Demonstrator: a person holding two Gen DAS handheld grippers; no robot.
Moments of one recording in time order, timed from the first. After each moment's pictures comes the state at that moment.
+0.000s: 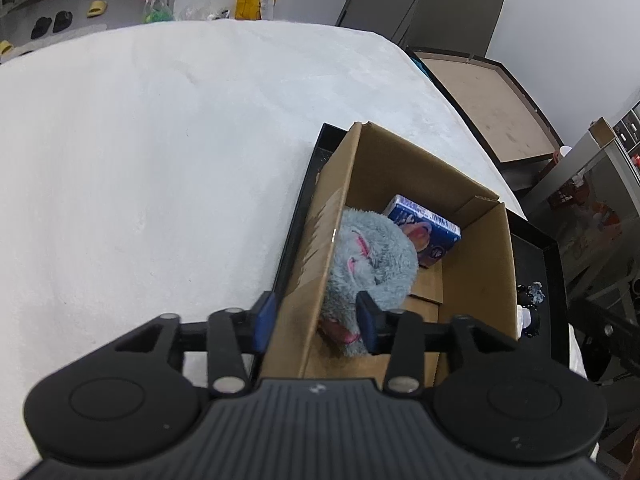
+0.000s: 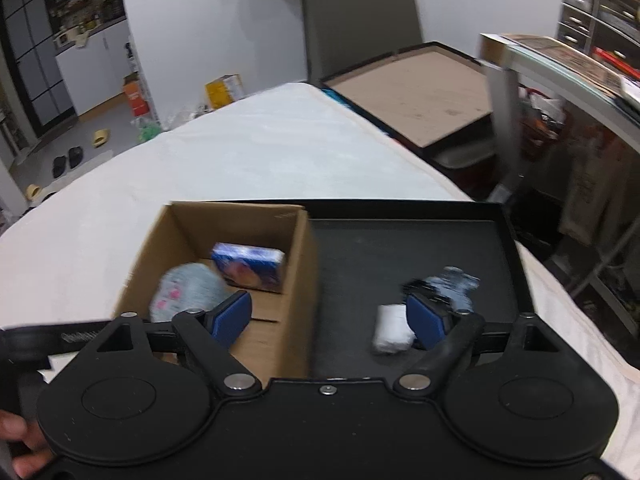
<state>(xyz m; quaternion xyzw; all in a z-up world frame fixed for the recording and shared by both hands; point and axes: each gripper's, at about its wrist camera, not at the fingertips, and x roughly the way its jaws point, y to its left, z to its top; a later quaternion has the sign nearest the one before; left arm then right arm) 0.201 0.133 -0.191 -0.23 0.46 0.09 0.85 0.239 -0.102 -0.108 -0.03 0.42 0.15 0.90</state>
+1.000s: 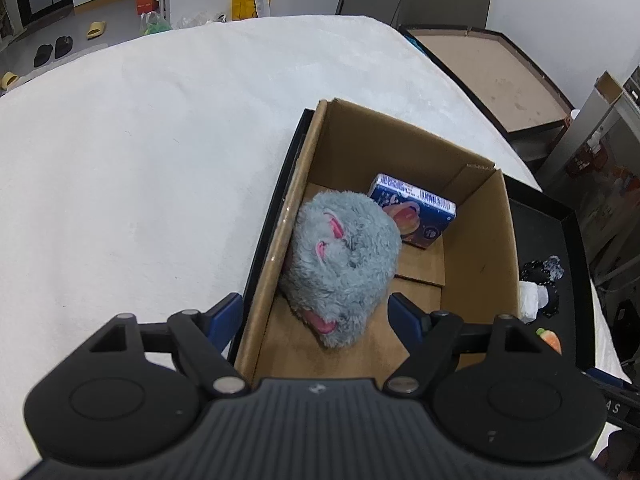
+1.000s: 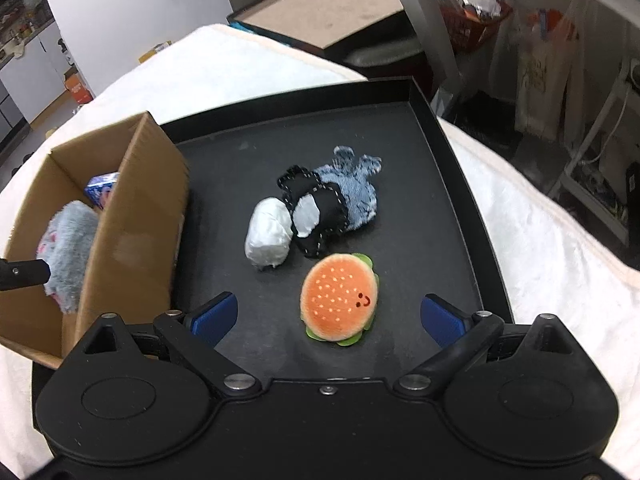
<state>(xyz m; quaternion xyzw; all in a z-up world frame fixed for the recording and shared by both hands) 0.216 0.094 -0.194 -0.17 0.48 0.11 0.85 0.244 -0.191 -0.191 0.02 0.49 0.08 0.87</state>
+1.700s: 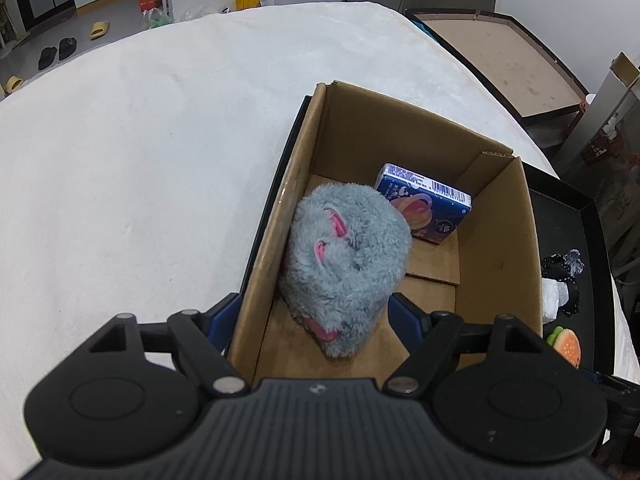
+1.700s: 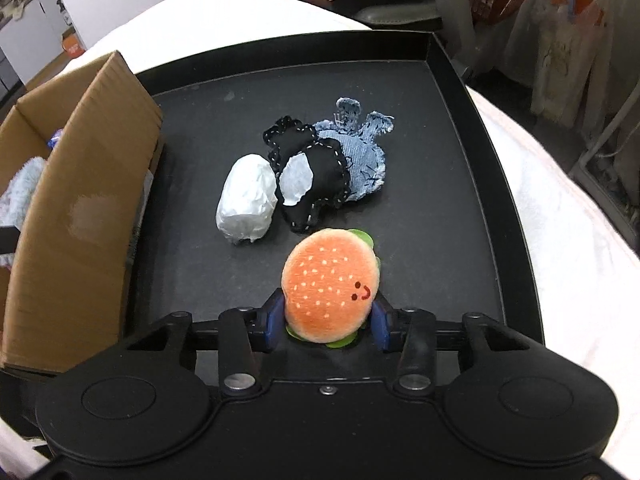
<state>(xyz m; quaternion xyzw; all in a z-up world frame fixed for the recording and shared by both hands) 0.233 0.086 -0.207 -0.16 0.50 0.12 0.84 0.262 -0.183 -0.227 -0.02 0.53 0.09 0.84</state>
